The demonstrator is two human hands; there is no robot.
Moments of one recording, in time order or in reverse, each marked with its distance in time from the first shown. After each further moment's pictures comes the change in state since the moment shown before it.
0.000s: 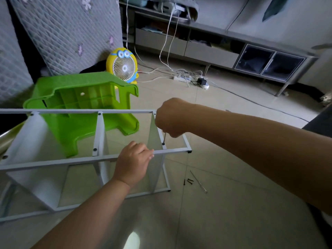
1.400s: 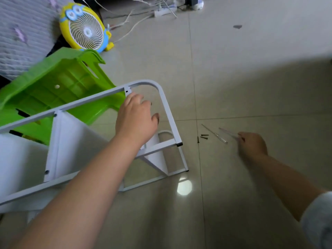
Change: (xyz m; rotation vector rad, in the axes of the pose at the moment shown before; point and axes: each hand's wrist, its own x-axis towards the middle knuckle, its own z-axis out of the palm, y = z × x) left_hand 0.081 0.052 0.049 0.360 -0.732 -0.188; right_hand -0.050 -0.148 0.422 1.263 -0.081 1.261
